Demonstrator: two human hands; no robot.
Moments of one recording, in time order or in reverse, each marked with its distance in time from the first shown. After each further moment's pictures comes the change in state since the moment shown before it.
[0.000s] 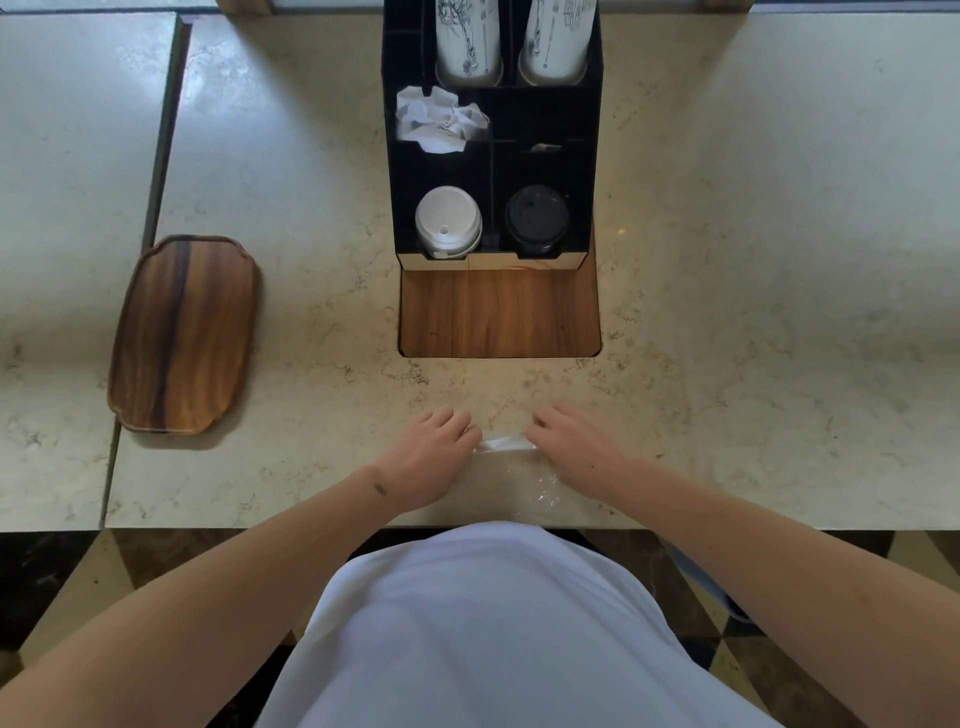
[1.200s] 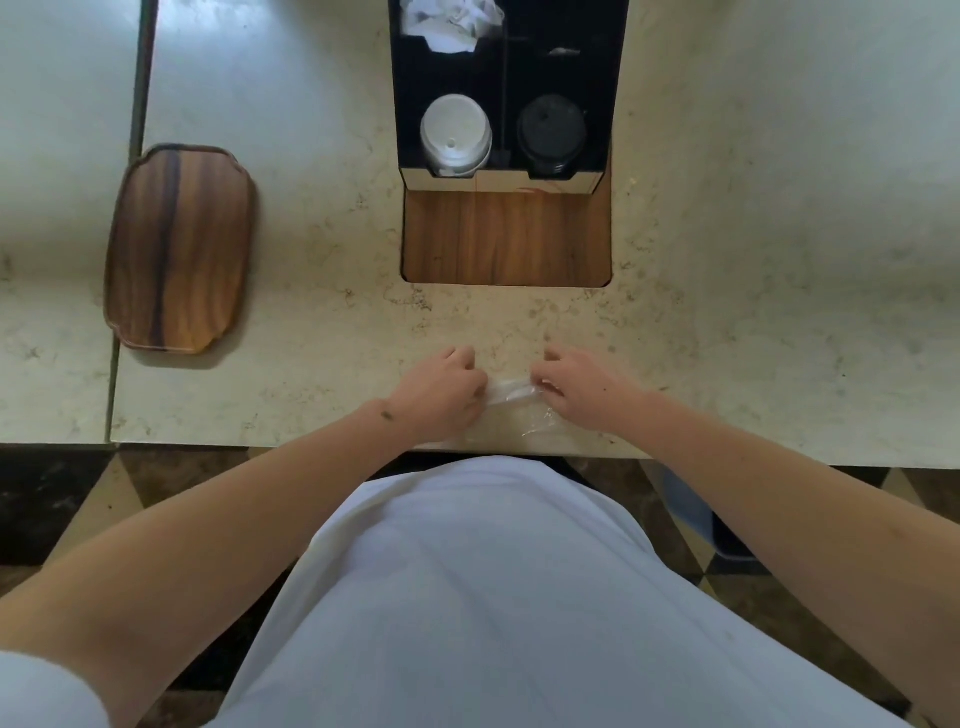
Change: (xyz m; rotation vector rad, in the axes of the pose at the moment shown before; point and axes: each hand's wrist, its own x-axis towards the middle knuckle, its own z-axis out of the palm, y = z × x) left_hand 0.000 0.022 0.004 -0.220 -0.084 -0.181; right_hand -0.009 -0.007 -0.008 0.268 -0.071 0.037
